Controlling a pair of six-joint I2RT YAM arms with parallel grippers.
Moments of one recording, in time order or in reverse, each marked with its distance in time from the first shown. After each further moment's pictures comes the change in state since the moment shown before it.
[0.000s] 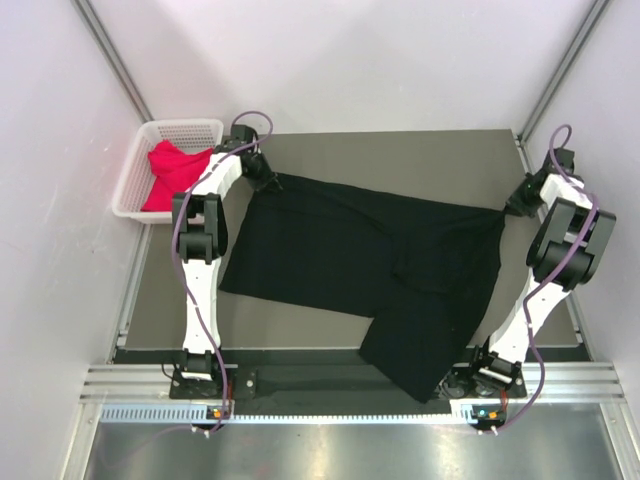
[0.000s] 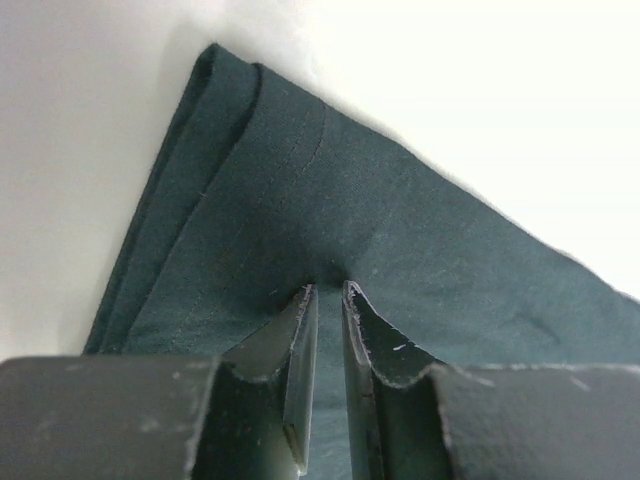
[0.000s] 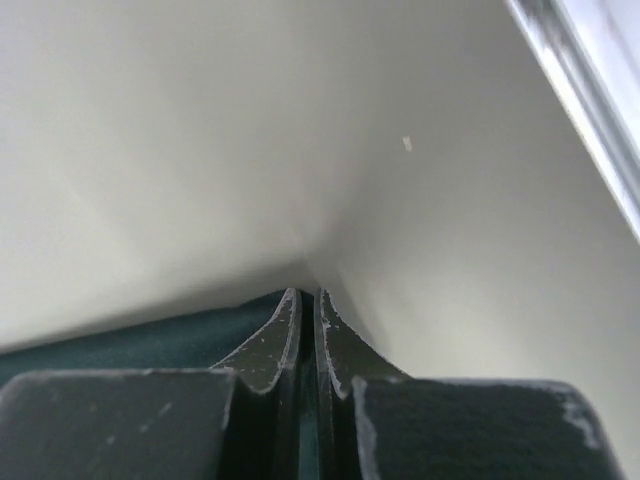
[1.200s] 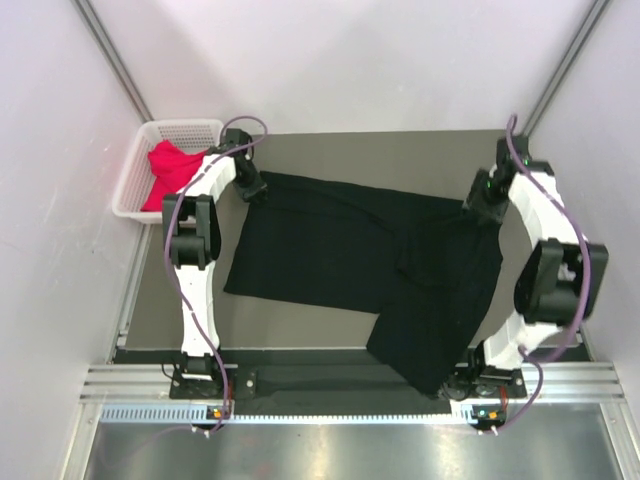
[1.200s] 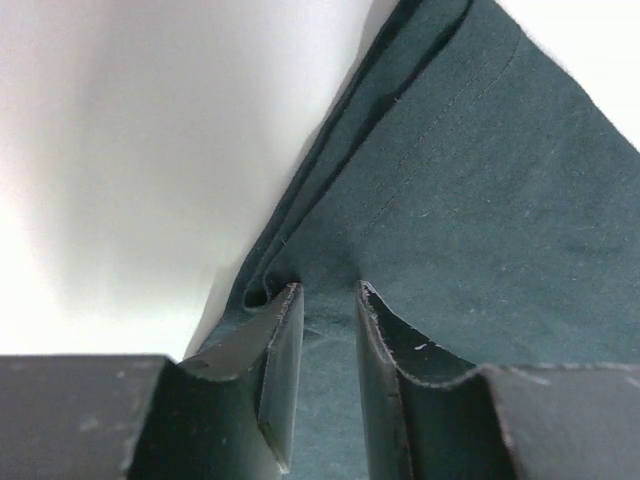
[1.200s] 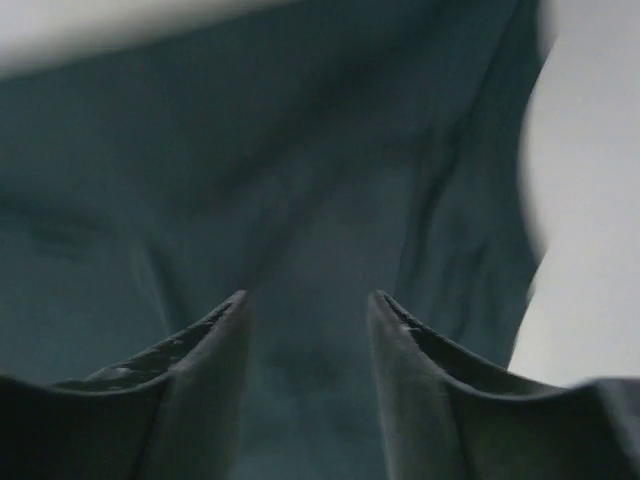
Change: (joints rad) left arm 0.011 -0.139 -0.158 -0.076 -0.211 0.049; right arm 0.300 -0.325 -0.025 -0.342 0.144 -0.005
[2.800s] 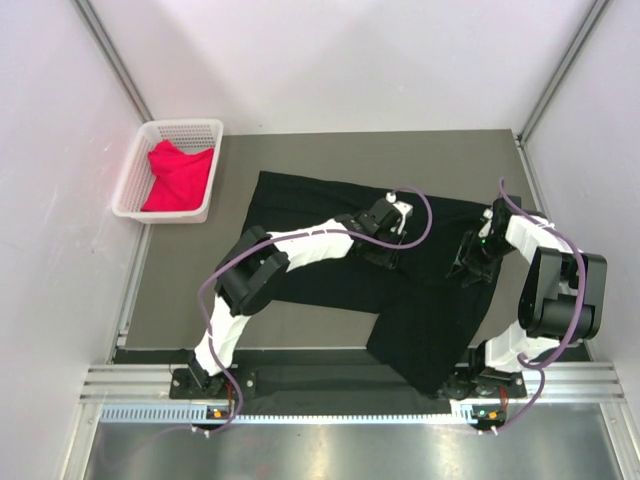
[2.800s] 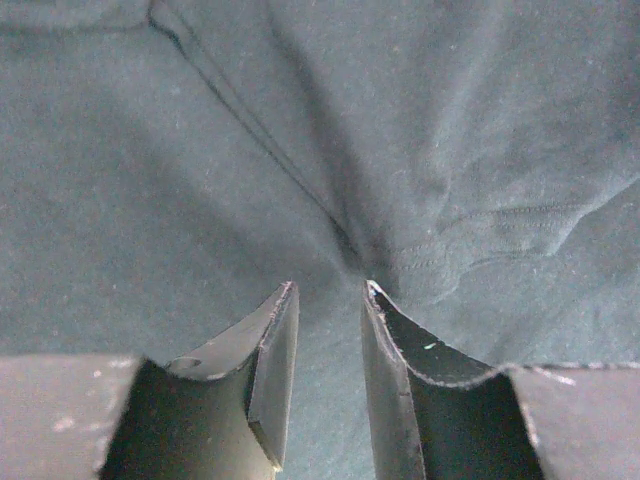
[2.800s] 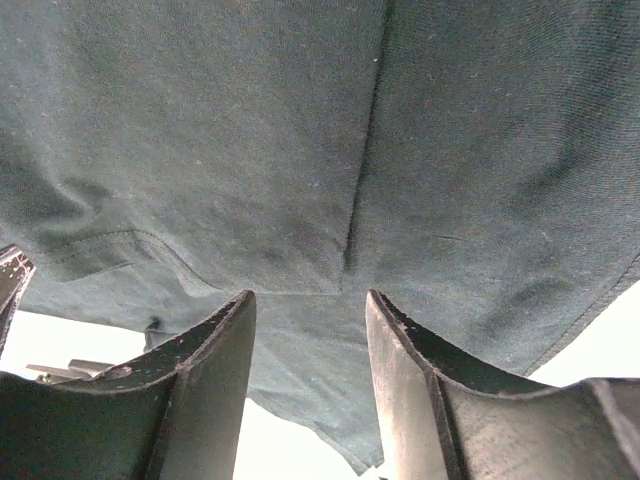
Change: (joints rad) left arm -0.830 -0.187 -0.367 0.404 0.024 0.168; right arm -0.070 -0.159 -0.568 0.034 -0.282 -0.042
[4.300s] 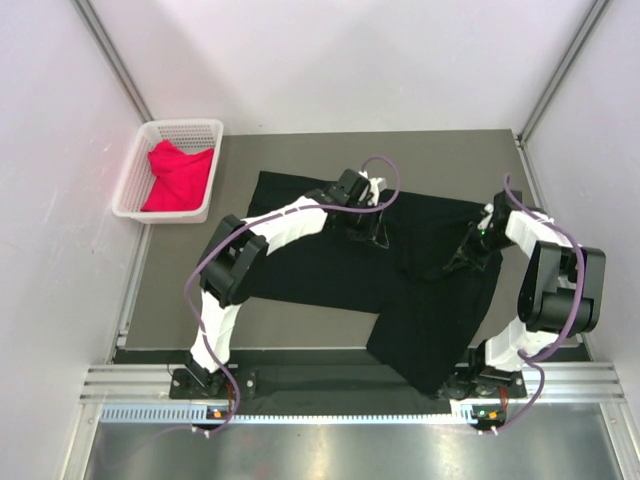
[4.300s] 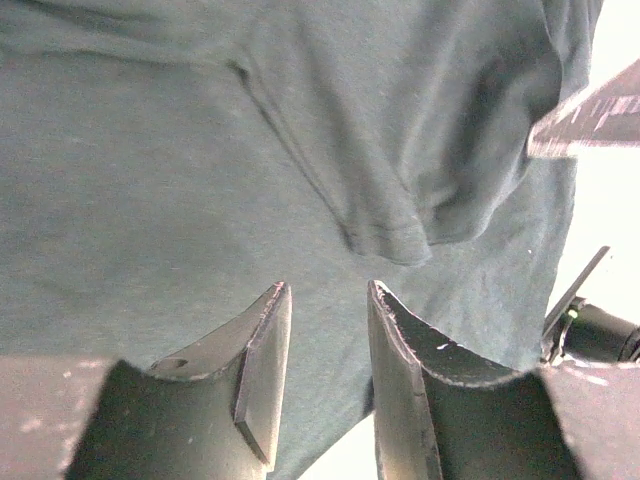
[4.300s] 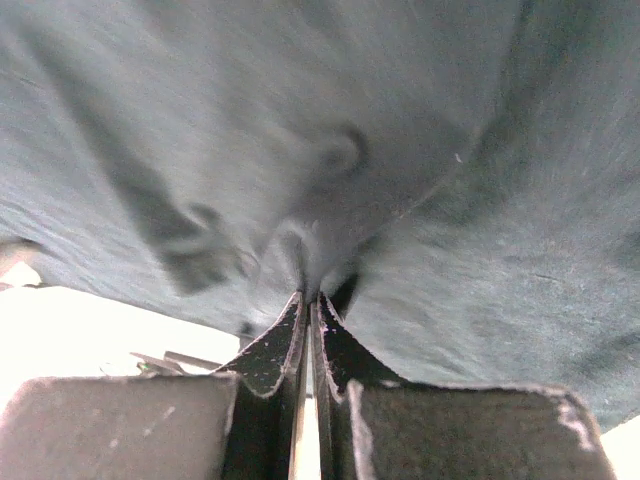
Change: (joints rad) left arm 0.186 -0.042 0.025 -0.024 0.327 -0.096; right arm -0.002 0.040 0.022 0.057 -0.138 0.124
